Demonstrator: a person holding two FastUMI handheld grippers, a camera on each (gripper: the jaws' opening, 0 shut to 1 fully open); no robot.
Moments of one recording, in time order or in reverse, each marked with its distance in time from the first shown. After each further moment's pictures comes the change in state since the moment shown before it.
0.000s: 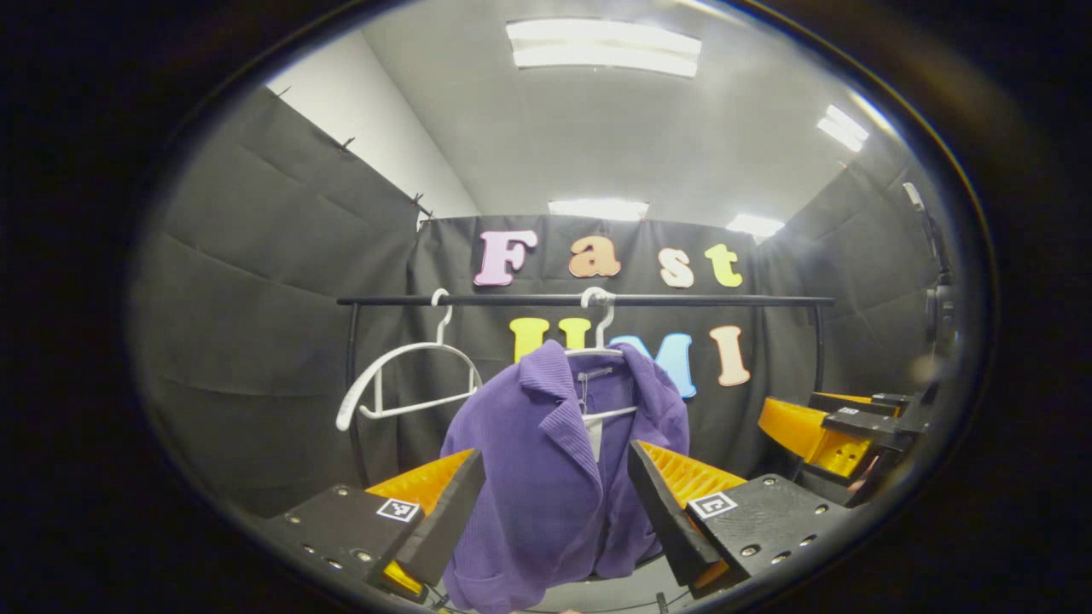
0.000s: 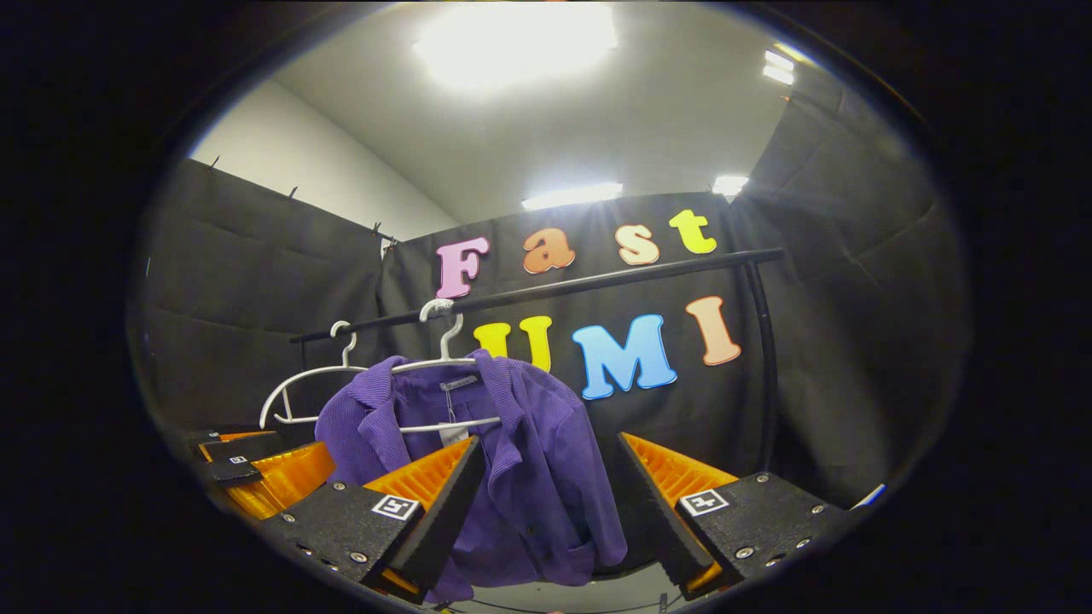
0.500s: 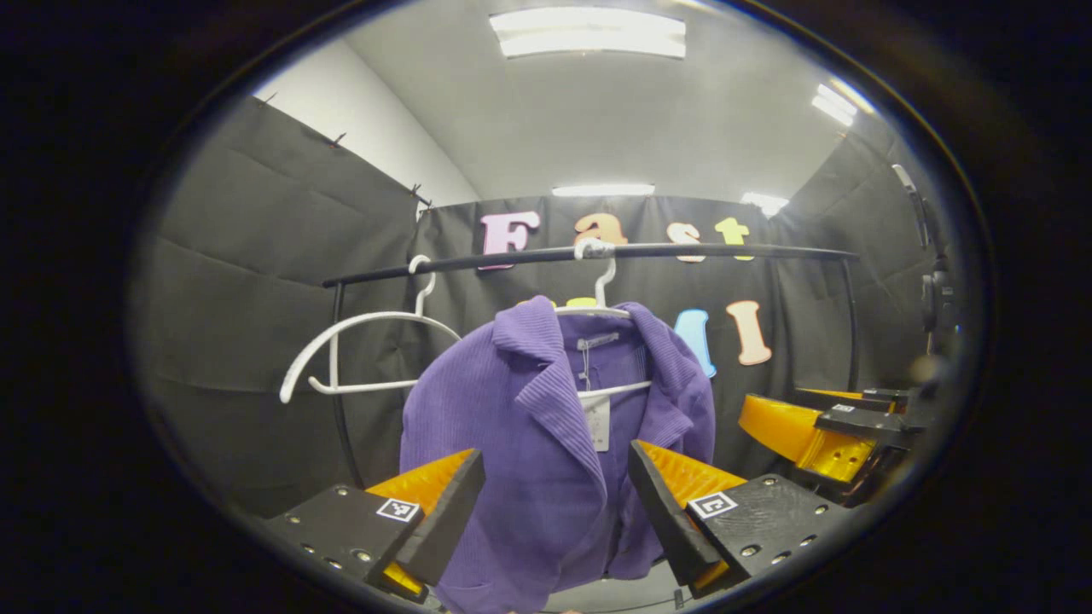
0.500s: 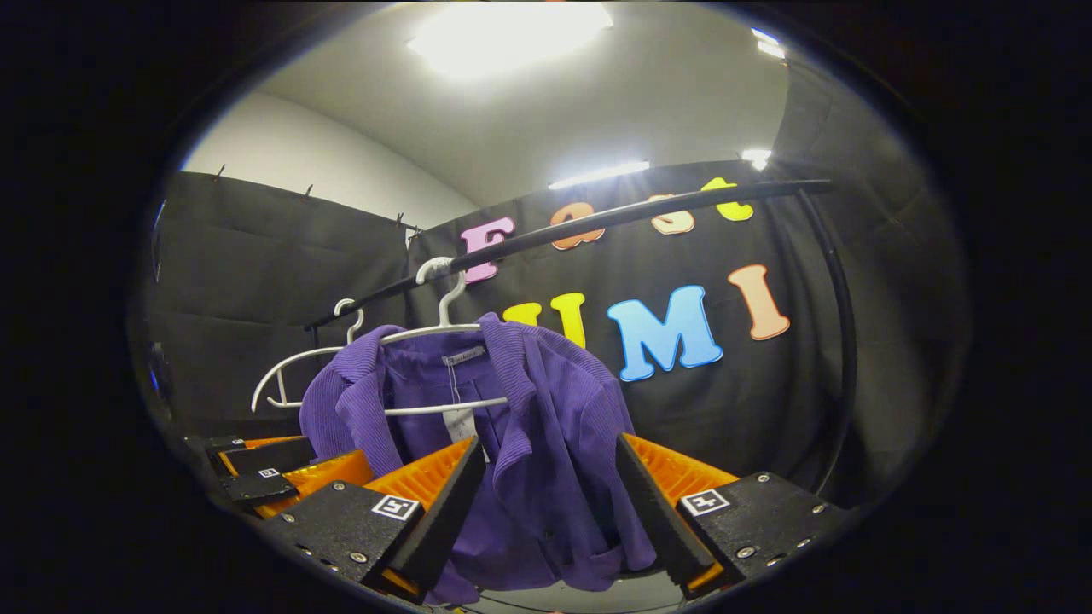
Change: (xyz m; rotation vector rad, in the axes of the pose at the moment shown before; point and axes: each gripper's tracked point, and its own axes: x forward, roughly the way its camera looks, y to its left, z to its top) left arm 0.069 -0.019 -0.061 0.043 0.049 0.051; right arm 0.068 0.002 -0.047 0.054 0.048 0.157
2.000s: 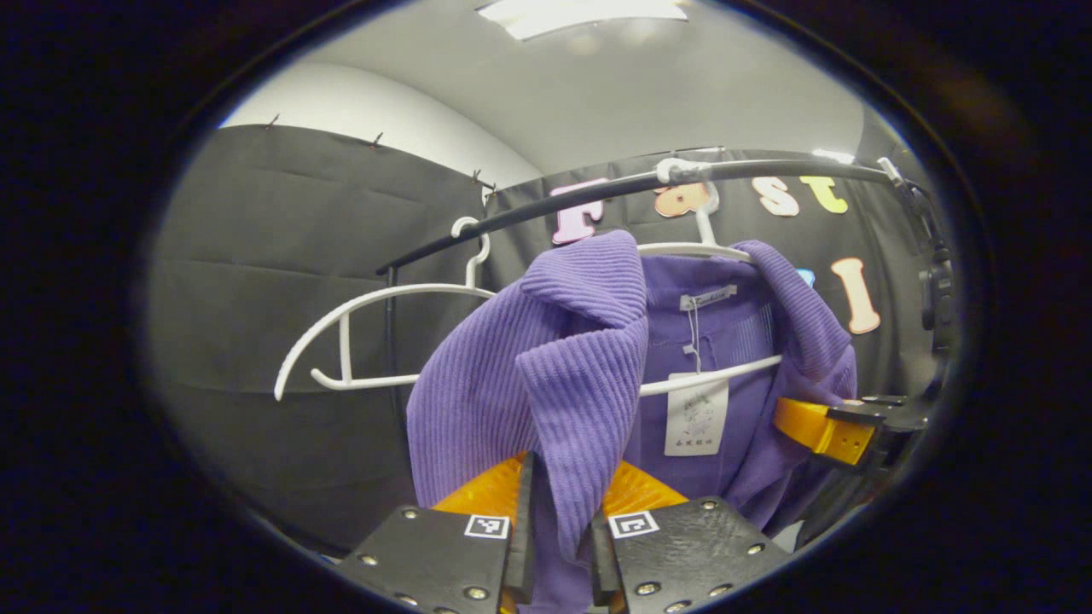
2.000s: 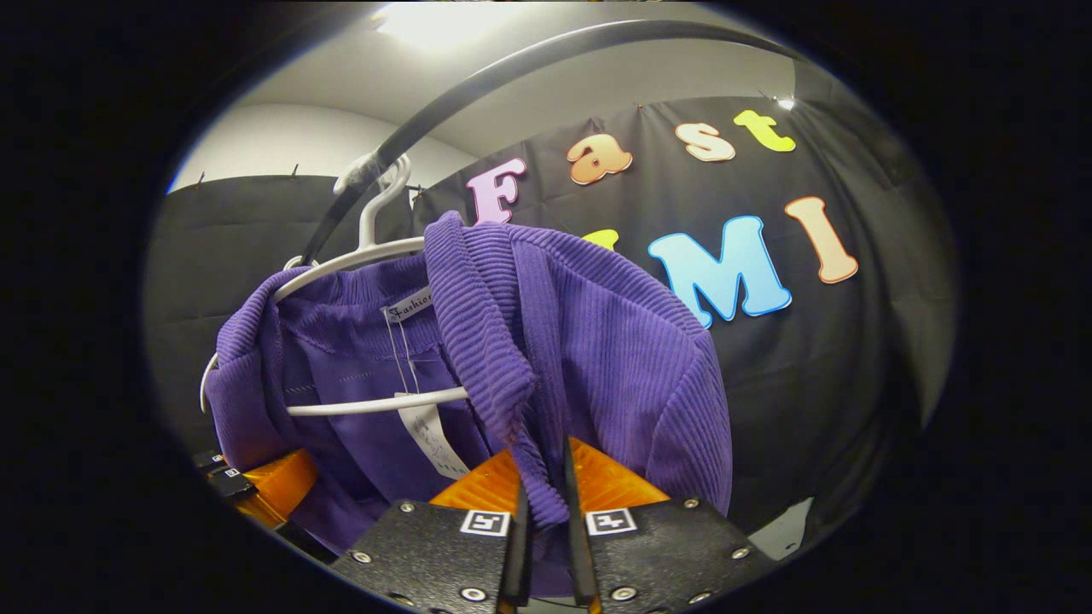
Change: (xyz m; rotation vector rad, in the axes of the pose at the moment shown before) left arm 0.089 0.050 -0.031 0.075 0.077 0.318; right arm 0.141 0.008 -0.042 0.054 0.131 0.102
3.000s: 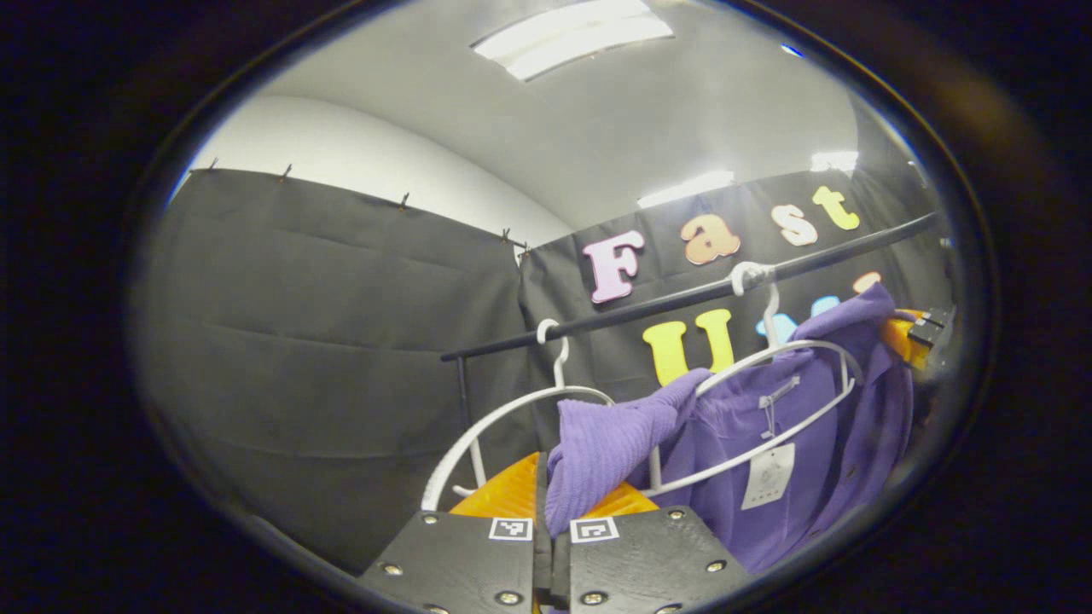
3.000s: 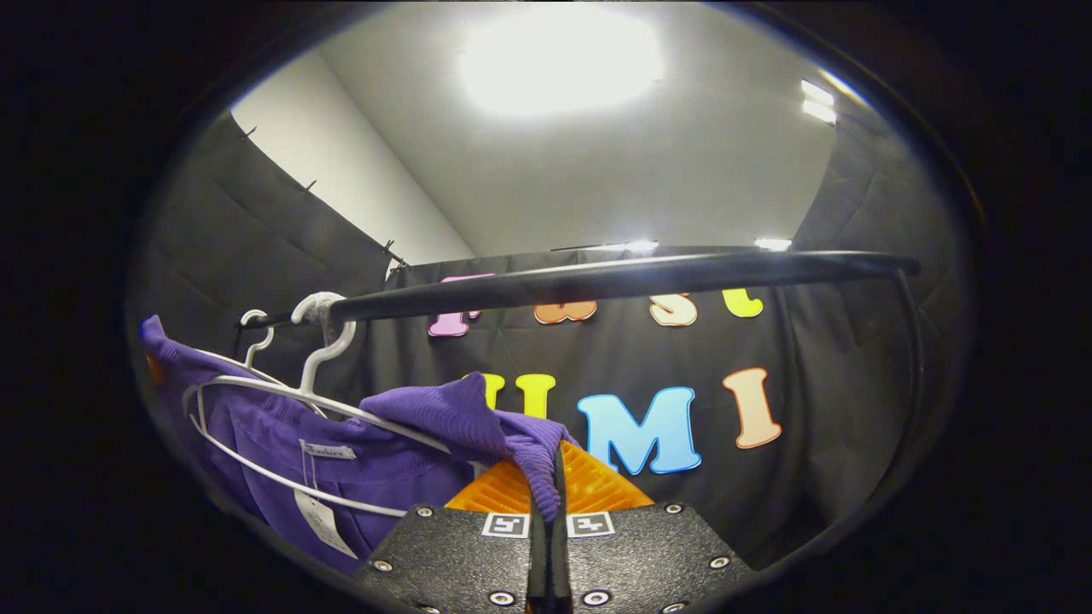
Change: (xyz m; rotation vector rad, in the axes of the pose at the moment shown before) left arm -0.038 0.099 0.110 0.106 -0.198 0.123; right arm -0.041 -0.068 0.158 -0.308 -0.413 -0.208
